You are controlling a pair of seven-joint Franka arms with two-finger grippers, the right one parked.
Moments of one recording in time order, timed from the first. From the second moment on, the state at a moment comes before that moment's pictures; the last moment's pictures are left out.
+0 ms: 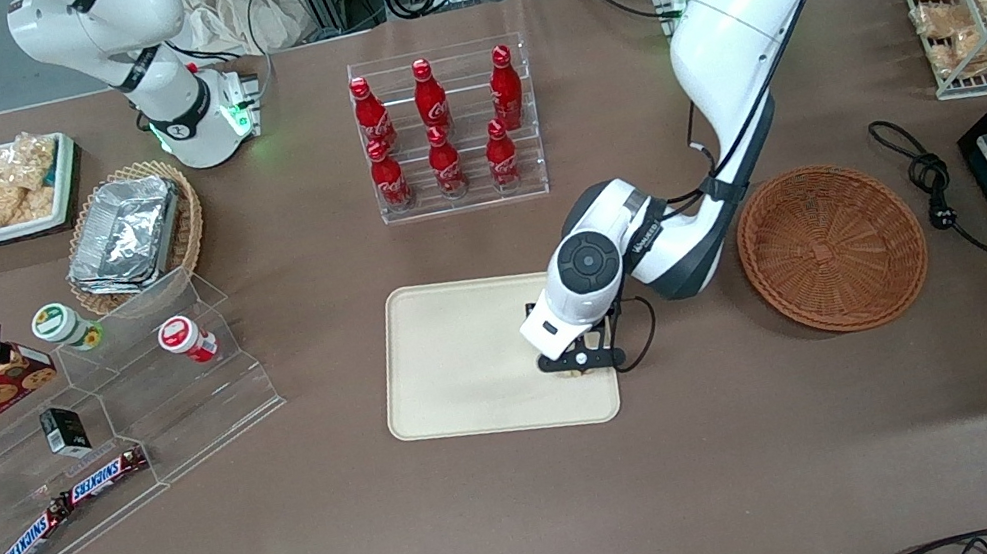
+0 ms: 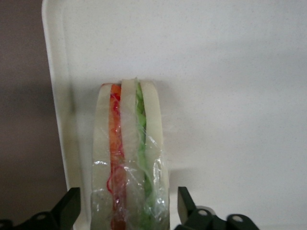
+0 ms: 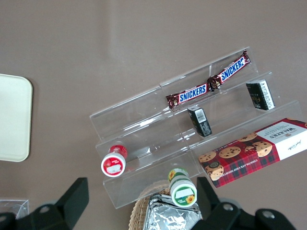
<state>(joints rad) -0.32 0.82 -0.40 -1.50 0.25 2.21 -0.67</state>
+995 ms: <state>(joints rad) -0.30 0.77 -0.40 -1.41 0.20 2.00 -0.71</state>
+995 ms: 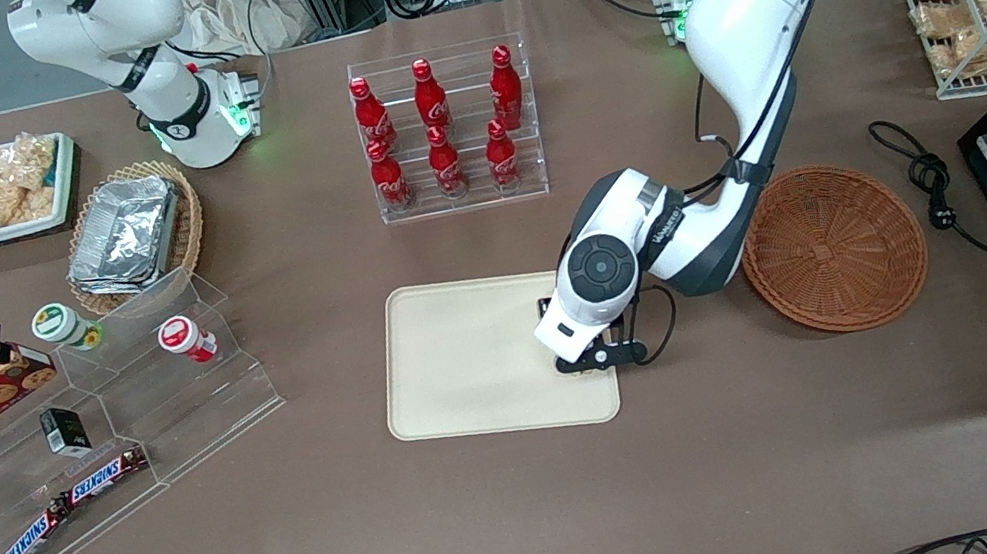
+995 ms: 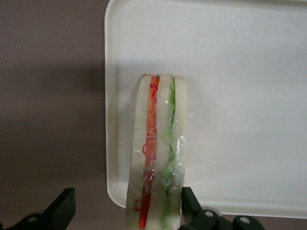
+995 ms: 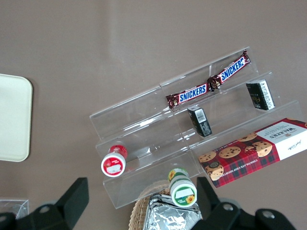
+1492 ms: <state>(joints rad) -0.30 0.77 -0.40 -1.36 0.20 1.94 -0.72</state>
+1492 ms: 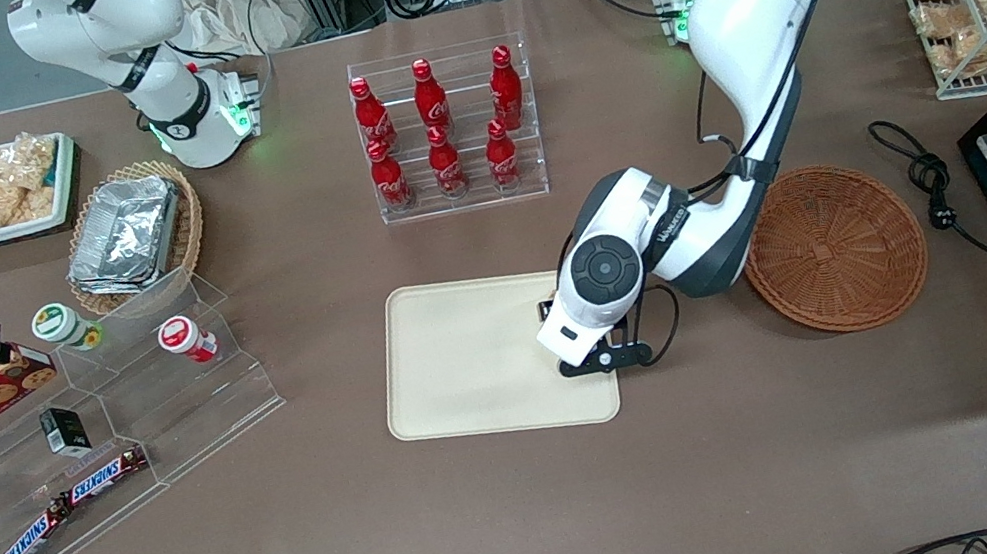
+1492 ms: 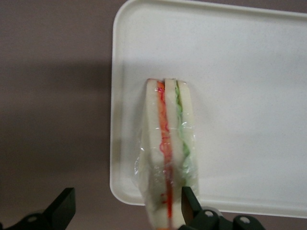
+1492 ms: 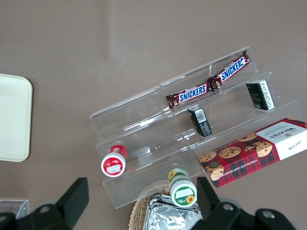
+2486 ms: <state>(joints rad) -0.08 0.52 -0.40 -1.32 0.20 1.50 -0.53</state>
